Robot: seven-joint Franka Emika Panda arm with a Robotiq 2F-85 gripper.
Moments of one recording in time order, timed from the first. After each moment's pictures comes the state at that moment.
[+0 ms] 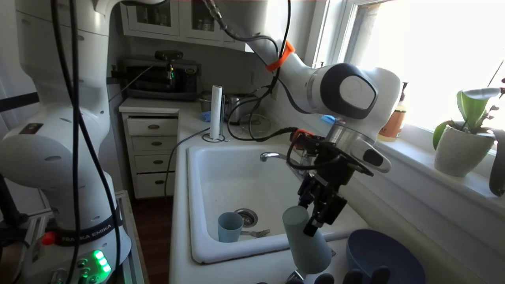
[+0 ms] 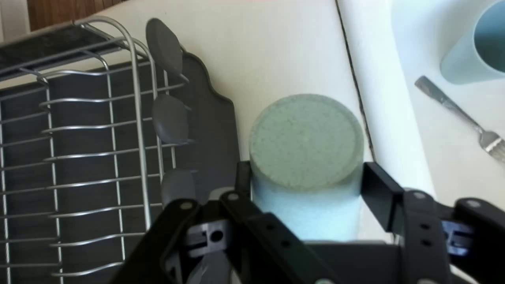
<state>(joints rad) -0.27 0.19 -0.28 -2.01 -0.25 1.82 0.15</state>
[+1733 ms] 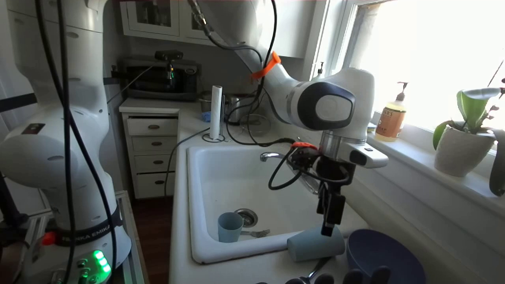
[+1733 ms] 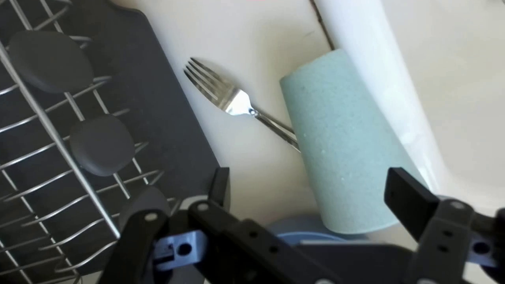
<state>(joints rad) -0.25 0.15 -0.29 -2.16 -0.23 2.27 0.46</state>
